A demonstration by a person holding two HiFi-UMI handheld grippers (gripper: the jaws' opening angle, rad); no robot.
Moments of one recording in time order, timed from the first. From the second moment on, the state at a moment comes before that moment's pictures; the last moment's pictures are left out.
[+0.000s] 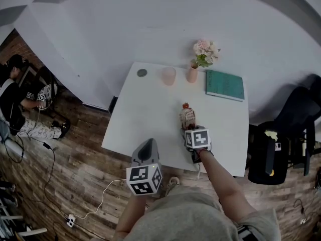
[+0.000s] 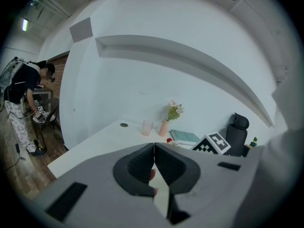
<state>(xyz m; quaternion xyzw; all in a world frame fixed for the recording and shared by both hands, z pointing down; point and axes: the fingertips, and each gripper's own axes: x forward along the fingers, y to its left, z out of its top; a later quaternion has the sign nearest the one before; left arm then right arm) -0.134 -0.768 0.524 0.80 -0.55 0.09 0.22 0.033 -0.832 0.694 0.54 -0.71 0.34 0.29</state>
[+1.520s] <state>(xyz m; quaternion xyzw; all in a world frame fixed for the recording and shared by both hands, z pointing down) -0.145 -0.725 0.499 0.81 -0.55 0.09 0.20 0.038 -0.803 0.660 0.56 -0.72 0.31 0.25</state>
